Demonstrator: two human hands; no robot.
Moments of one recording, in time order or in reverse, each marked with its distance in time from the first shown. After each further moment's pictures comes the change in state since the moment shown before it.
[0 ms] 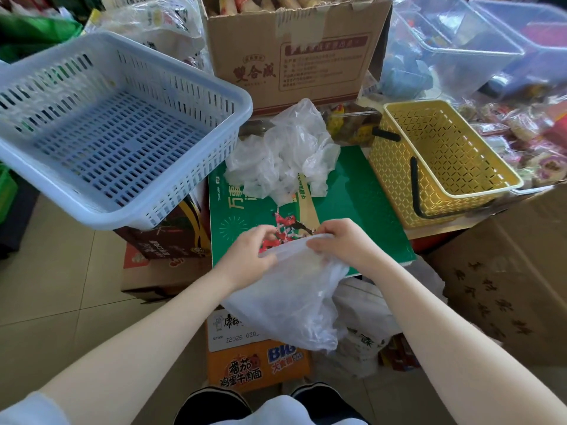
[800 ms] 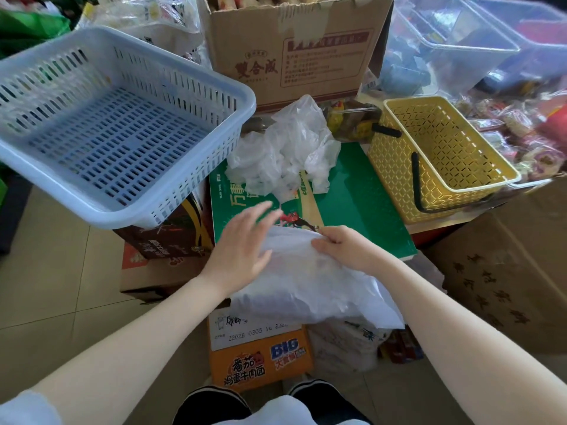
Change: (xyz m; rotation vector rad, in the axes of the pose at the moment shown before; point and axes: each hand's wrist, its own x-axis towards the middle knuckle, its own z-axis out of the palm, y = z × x) left_hand -0.006 -0.023 -0.013 0.428 0.291 0.480; right_hand 0.000 0.007 0.008 -0.158 -0.176 -0.046
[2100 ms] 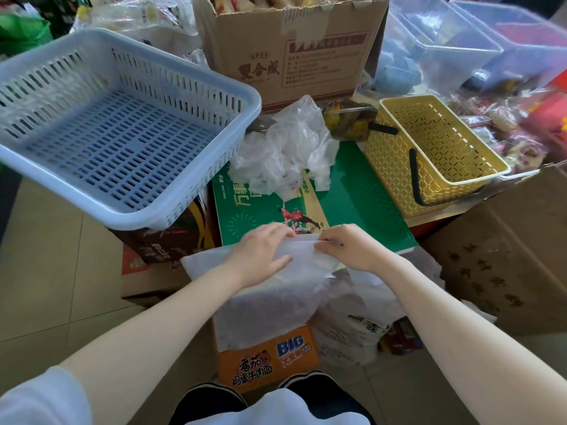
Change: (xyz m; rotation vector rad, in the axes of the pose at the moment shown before) left_hand 0.003 -0.002 -0.004 -0.186 -0.357 -0.053; right_hand -0.008 -0.013 0.013 -0.268 0.074 -0.130
